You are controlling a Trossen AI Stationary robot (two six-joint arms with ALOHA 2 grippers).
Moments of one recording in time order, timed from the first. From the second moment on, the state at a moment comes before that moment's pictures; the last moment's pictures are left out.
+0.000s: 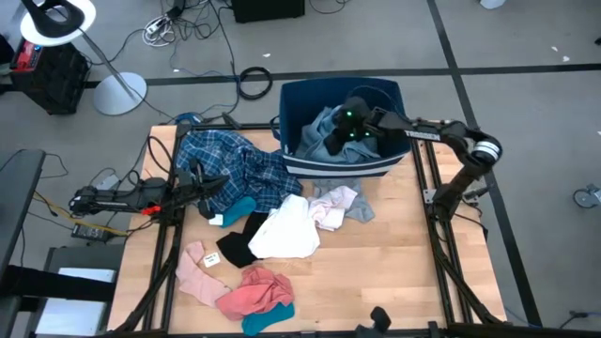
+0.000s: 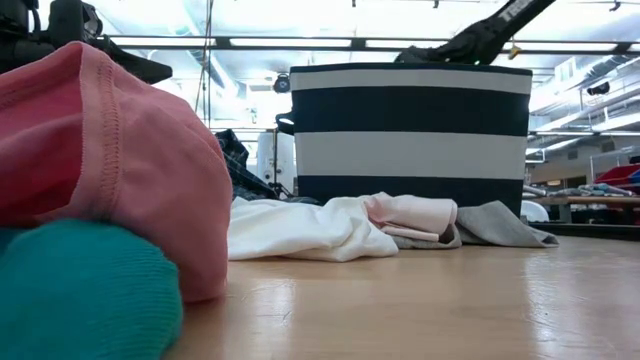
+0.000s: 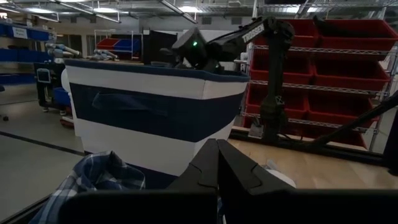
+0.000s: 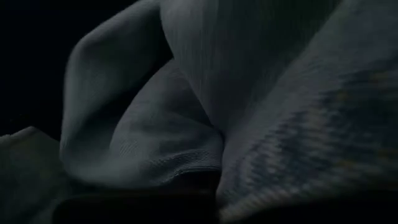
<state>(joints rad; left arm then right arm) -0.08 0.00 0.05 0.12 -0.42 -0.03 -0.62 1.64 1.10 -0.27 -0.07 0.22</state>
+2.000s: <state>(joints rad) -0.08 0.00 0.05 0.12 -0.42 -0.03 -0.35 0.90 1.11 -0.64 0.00 0.30</state>
